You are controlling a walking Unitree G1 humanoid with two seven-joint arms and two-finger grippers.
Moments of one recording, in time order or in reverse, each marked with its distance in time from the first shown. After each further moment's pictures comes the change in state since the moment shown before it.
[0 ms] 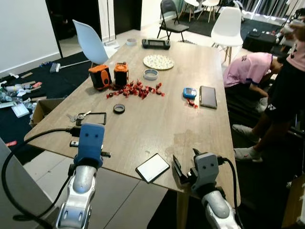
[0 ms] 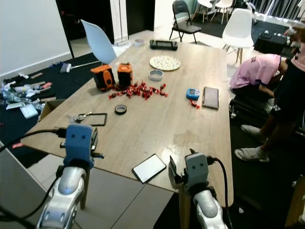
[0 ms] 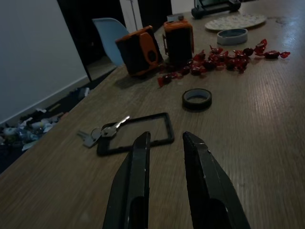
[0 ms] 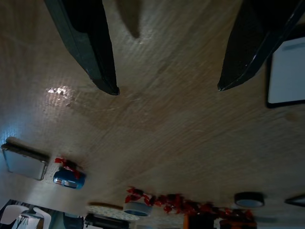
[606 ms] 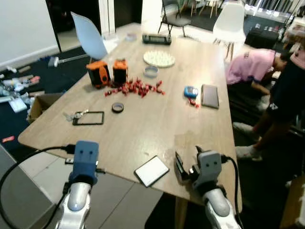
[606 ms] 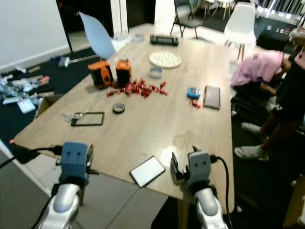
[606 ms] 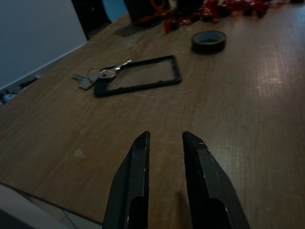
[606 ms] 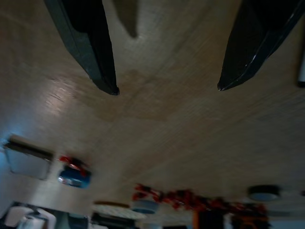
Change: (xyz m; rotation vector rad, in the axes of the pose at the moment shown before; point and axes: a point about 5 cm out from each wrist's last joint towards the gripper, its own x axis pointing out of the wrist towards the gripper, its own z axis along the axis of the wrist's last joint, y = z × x) left arm -0.031 0.002 -0.040 -0.012 0.080 0.023; right arm -0.002 0.007 0.000 0.038 -0.019 -0.005
